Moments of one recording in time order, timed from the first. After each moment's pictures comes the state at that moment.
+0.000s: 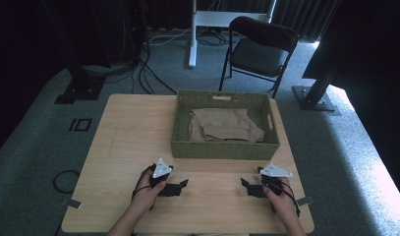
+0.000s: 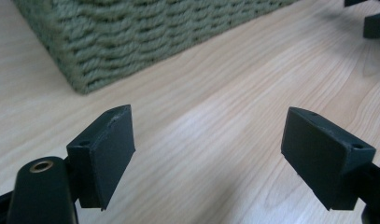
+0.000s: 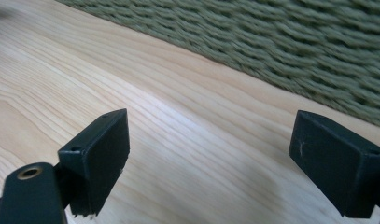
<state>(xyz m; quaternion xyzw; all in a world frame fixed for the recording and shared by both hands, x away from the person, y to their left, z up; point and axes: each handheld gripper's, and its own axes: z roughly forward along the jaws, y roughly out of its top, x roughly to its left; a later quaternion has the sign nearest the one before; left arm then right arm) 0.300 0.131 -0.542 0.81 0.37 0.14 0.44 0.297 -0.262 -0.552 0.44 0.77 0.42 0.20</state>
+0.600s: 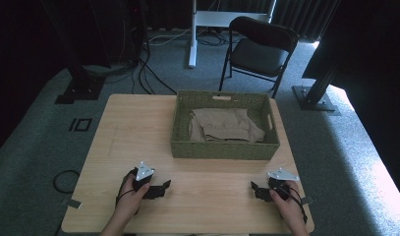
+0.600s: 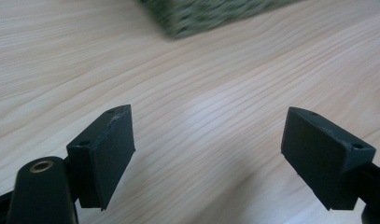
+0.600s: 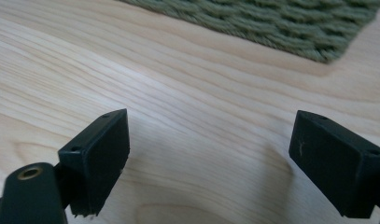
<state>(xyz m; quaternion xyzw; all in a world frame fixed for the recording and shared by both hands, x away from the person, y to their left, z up) 0.291 0.183 -0.548 0.79 0.44 0.18 0.39 0.285 -0.283 -0.558 0.50 0.76 0.35 0.23</state>
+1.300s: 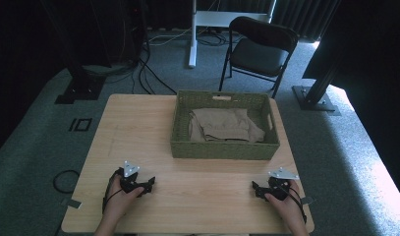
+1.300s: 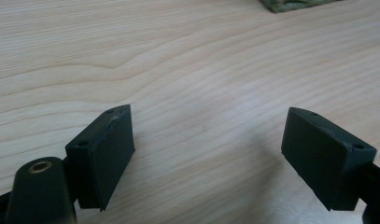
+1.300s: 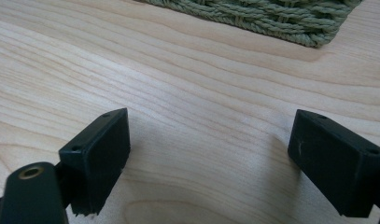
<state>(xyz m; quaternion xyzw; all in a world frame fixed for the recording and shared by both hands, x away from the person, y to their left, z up) 0.295 0.215 -0.553 0.75 0.53 0.21 0.34 0.287 -0.284 -0.559 0.52 0.75 0.33 0.22</state>
